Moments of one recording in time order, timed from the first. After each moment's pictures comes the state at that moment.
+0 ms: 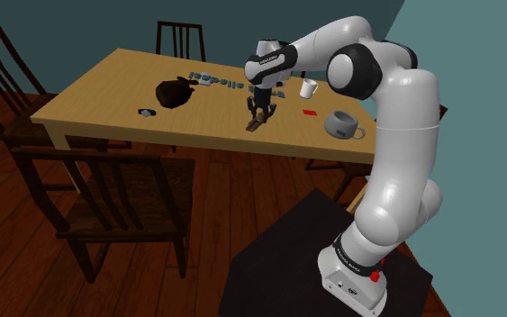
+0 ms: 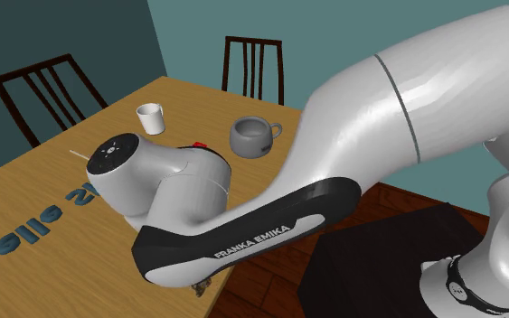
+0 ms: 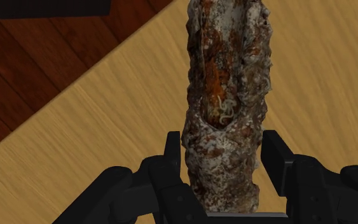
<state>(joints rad) -0.22 0.54 -0.12 -1.61 -0.03 2.09 0.99</state>
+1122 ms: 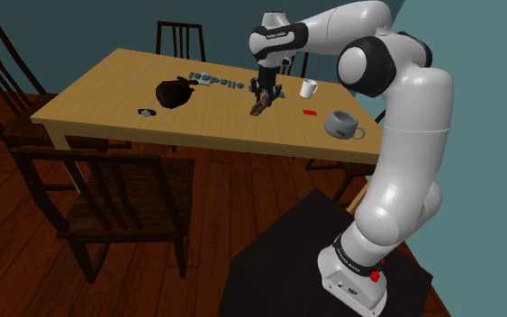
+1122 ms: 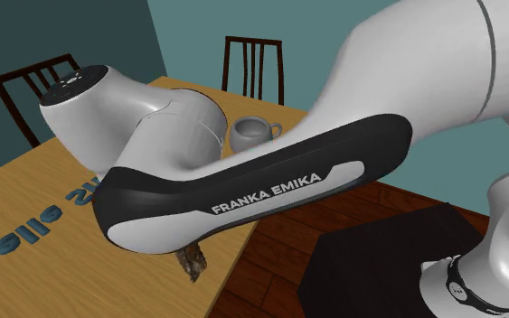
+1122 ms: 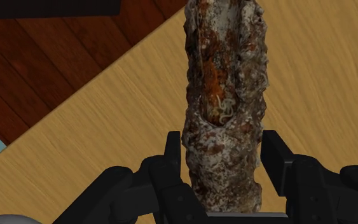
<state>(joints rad) -0.21 0.45 -0.12 -1.51 -0.04 1.90 0.98</state>
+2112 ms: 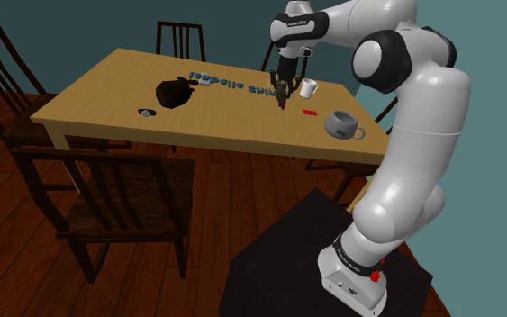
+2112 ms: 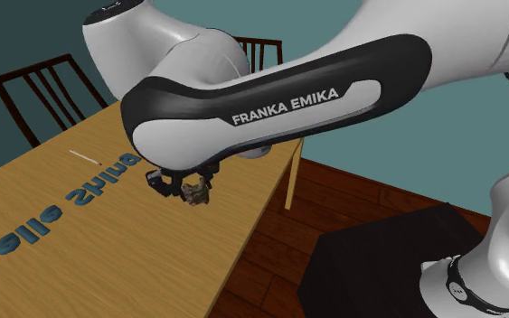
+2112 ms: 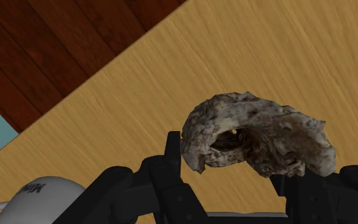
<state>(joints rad) -0.29 0.37 -0.16 -1.53 -0.04 1.84 0.86</state>
